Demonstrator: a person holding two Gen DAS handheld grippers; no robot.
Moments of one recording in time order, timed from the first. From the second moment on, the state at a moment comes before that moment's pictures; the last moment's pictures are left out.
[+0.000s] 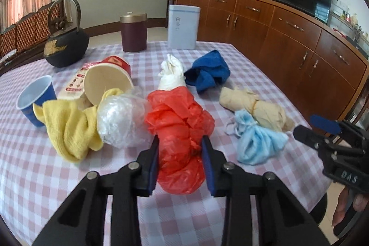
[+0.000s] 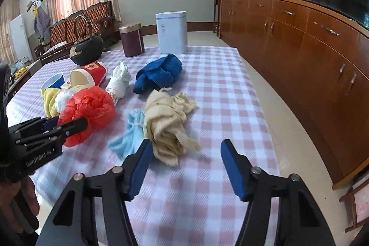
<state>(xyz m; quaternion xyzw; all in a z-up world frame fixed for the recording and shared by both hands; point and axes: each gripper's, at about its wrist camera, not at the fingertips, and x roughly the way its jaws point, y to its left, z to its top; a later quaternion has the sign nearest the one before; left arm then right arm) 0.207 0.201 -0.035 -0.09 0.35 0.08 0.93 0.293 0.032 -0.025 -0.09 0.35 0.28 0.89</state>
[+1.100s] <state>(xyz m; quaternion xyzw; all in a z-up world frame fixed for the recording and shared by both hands) 0.172 0.187 -0.027 -0.09 0.33 0.07 0.94 0.268 0.006 -0.018 -0.07 0.34 0.28 0.89</state>
